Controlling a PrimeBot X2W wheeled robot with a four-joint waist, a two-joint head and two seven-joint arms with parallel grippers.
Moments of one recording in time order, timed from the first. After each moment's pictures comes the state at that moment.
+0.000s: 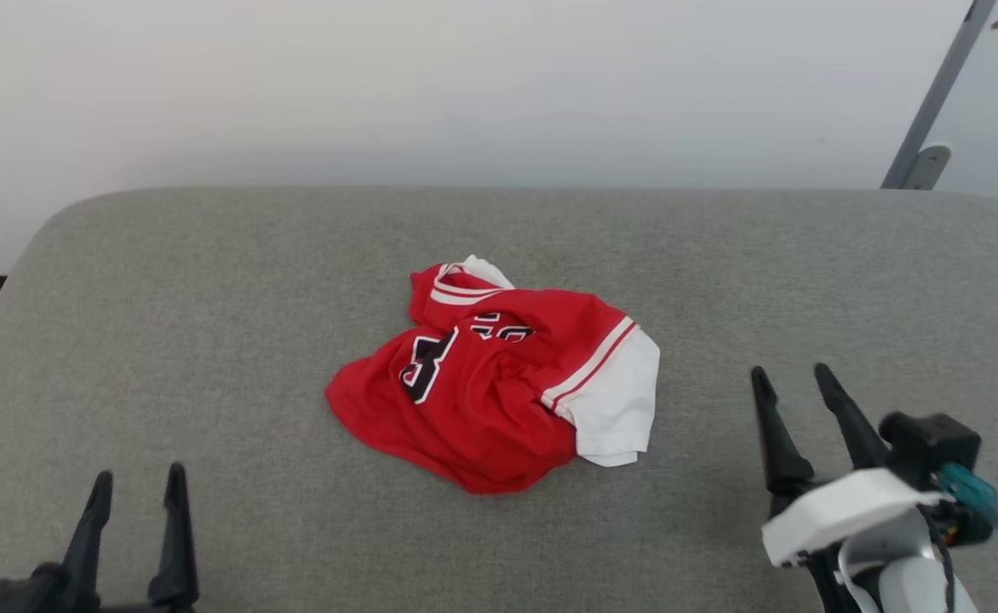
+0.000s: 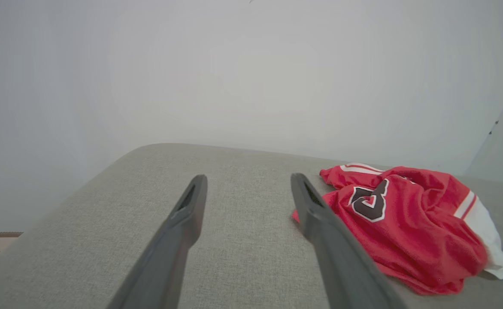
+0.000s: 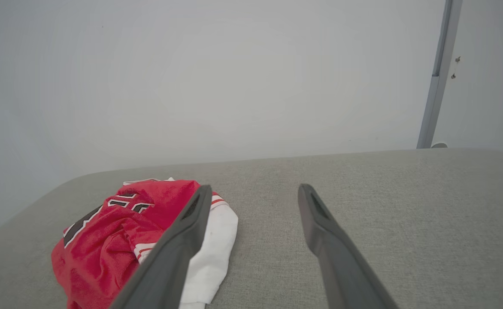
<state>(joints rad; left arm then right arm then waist) 0.18 0.18 0.11 0.02 -0.31 -0.12 -0.26 -0.08 -0.05 0.02 0.19 0.27 0.13 -0.11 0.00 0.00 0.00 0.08</state>
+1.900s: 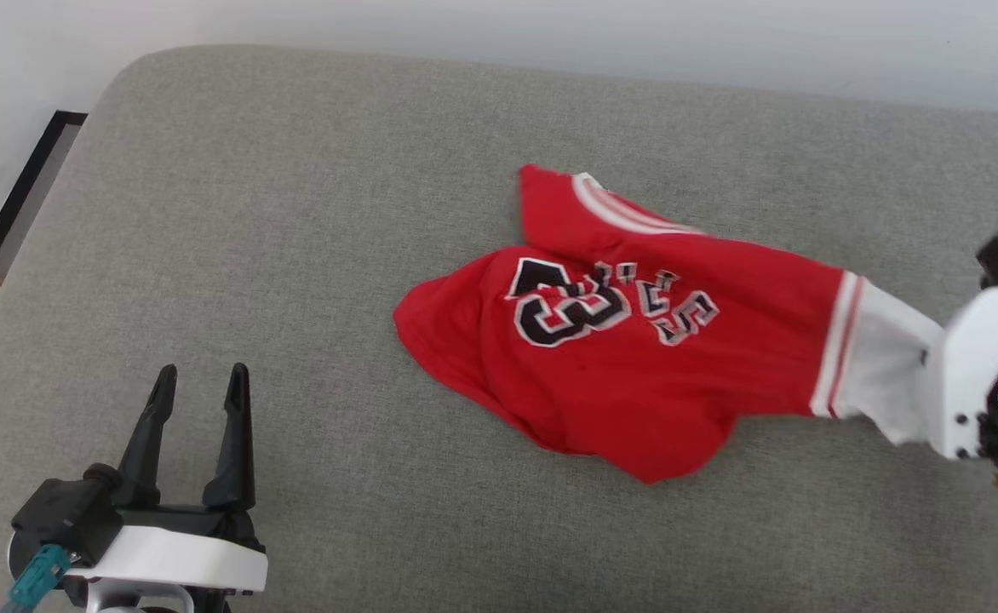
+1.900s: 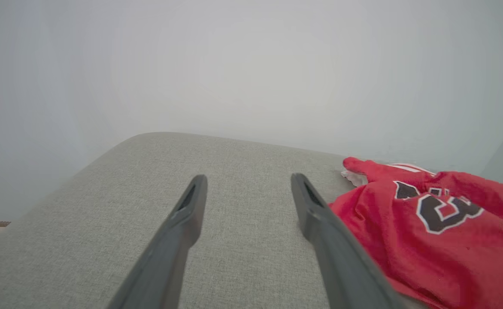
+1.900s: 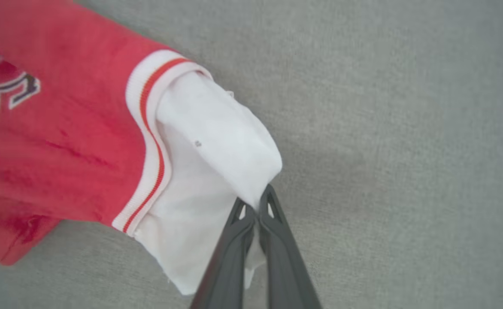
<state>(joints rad) -0.01 0.19 -0.02 0.04 -0.36 -0.13 -0.26 -0.34 -0.28 -0.10 0.01 0.24 0.13 1.04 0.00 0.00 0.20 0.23</state>
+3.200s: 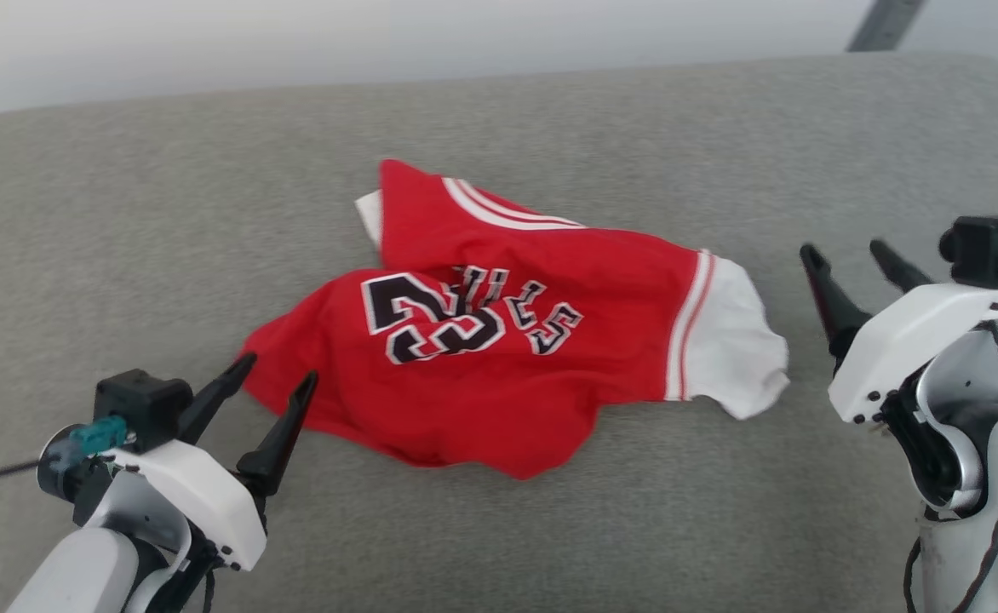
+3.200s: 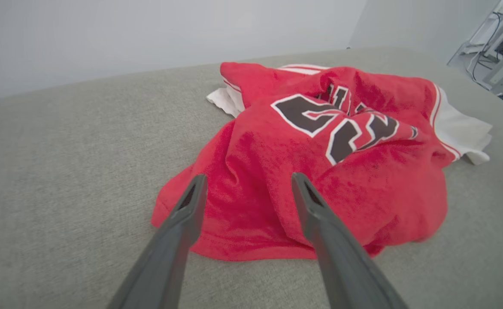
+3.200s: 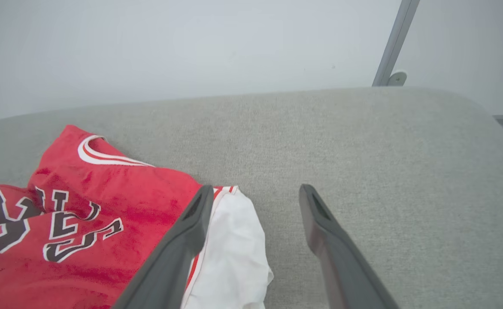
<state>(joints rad) -0.21 0.52 -0.37 0.11 -0.60 -0.13 0.01 -0.34 -0.07 -0.11 -0.01 0.23 0.13 0.56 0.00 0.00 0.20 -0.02</state>
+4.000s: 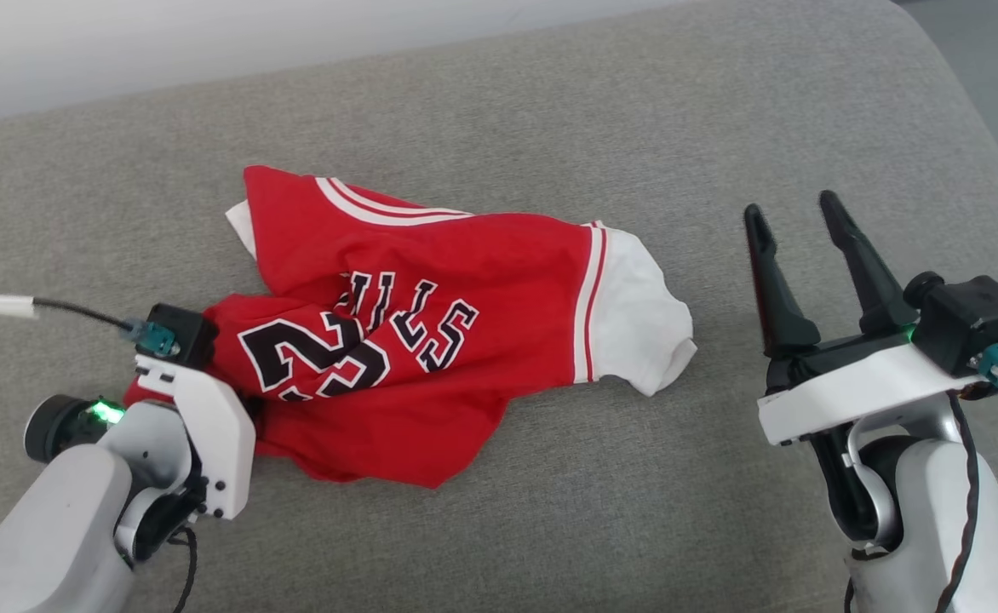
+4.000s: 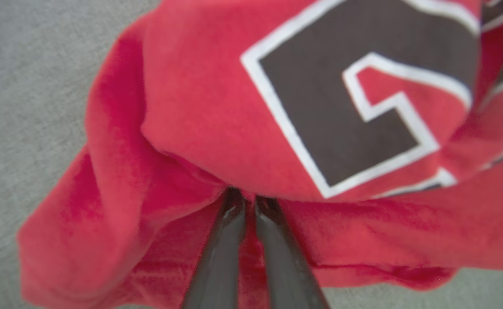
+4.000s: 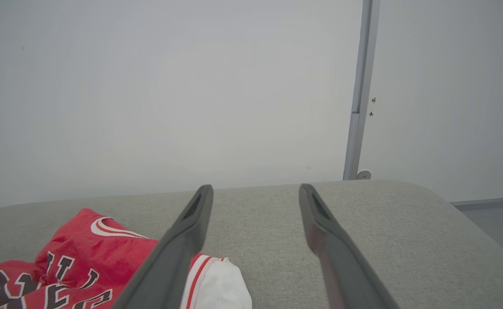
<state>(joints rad) -0.44 0.55 -0.50 0.39 -0.64 -0.09 0.50 -0.28 -0.05 0.06 -0.01 0.25 0.13 -0.03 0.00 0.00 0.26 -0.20</state>
